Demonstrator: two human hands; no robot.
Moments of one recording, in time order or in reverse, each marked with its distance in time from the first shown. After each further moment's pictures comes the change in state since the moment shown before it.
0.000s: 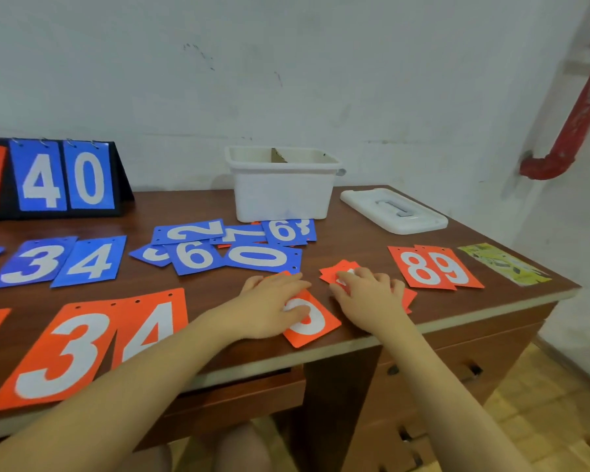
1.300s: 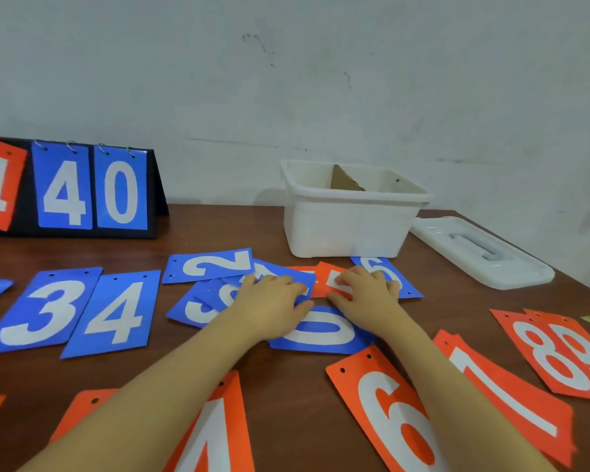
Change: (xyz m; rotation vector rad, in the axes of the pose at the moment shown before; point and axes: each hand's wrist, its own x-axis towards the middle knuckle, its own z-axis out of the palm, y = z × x) left_hand 0.075 -0.137 -0.042 0.210 0.111 -0.176; right_hand 0.151 -0.105 0.028 0.058 -0.002 -0.215
